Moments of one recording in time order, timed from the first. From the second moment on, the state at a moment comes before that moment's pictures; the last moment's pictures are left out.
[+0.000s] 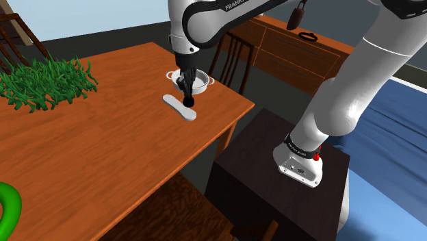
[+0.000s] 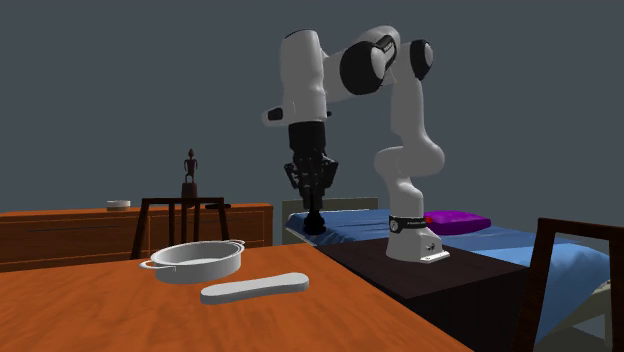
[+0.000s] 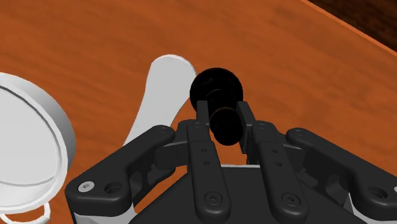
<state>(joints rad) 0.17 -0.02 0.23 -2.21 0.03 2.10 0.01</state>
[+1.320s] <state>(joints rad) -0.03 0.36 0.05 -1.66 -0.03 1.93 -0.34</state>
